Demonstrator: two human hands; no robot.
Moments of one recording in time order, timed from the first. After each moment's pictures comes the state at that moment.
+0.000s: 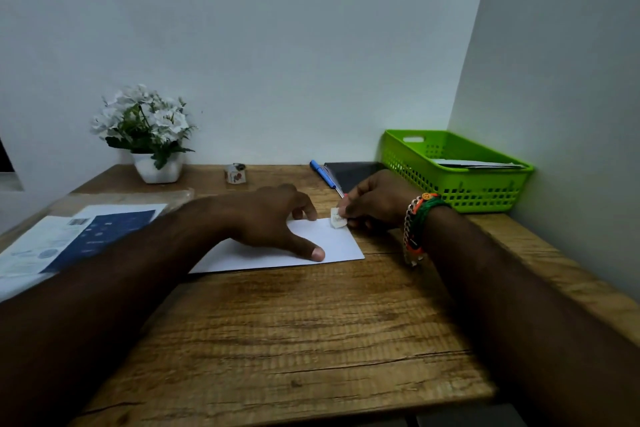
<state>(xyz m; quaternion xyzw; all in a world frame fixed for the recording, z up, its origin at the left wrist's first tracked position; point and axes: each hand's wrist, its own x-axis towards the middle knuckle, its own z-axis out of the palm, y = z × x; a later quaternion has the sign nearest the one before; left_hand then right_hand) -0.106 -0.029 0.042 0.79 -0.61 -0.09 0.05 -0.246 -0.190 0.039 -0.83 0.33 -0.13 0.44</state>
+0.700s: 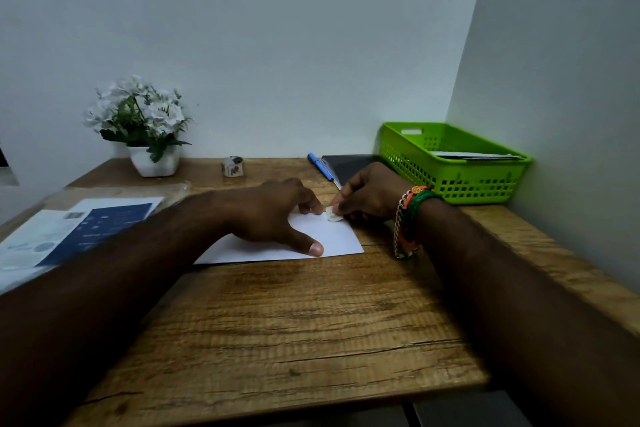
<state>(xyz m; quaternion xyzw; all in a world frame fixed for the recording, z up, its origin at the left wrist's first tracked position) -0.110 -0.032 0.038 0.76 -0.63 -0.09 0.06 -0.243 -0.186 0.039 -0.88 0.30 -0.12 0.36</state>
